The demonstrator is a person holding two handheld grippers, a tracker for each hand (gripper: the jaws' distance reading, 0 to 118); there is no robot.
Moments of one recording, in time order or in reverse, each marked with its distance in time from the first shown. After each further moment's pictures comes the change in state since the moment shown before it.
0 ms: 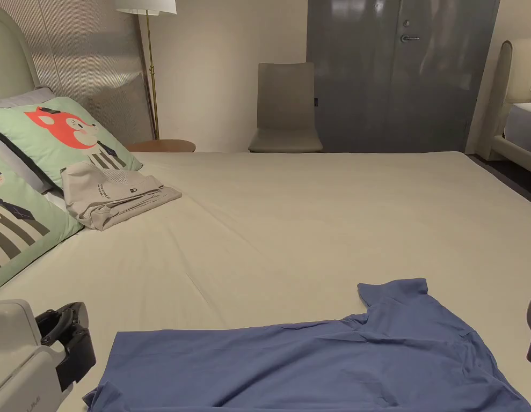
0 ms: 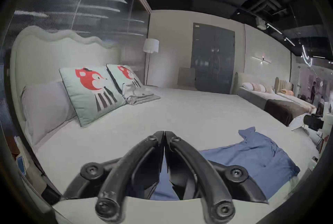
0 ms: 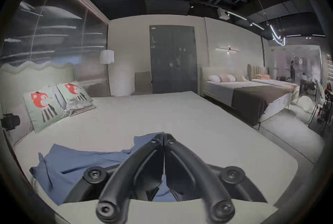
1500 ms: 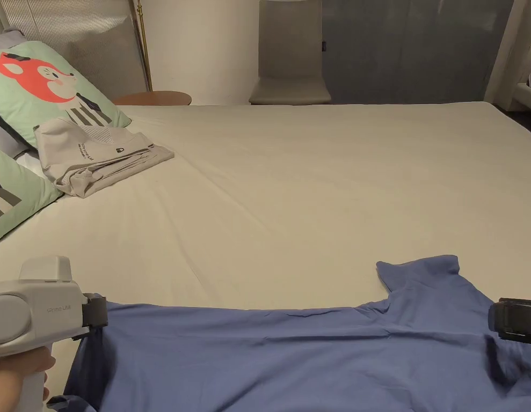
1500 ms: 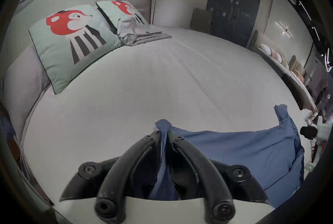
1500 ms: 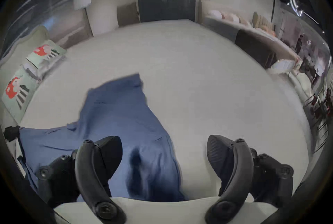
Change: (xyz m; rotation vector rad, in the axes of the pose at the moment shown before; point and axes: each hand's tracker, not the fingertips) left arm -0.024 -0.012 -0.204 -0.546 0.068 0.047; right arm 0.038 -0.041 -0.239 -0.709 -0.090 -0.029
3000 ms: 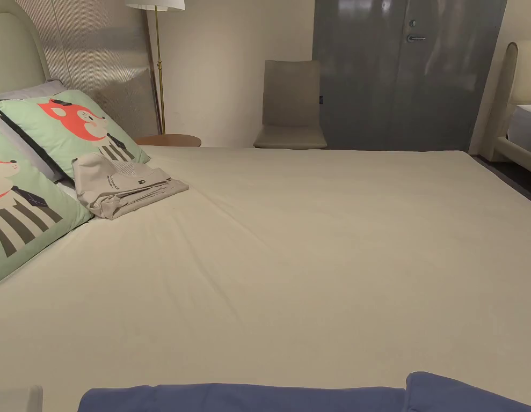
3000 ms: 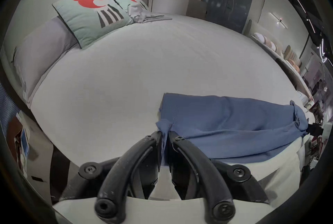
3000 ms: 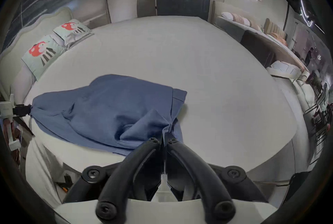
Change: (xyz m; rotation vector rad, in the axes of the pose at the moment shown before) left arm -0.069 -0.167 0.109 -0.077 -0.025 -0.030; right arm 0.045 -0.202 0.165 0.034 0.090 0.133
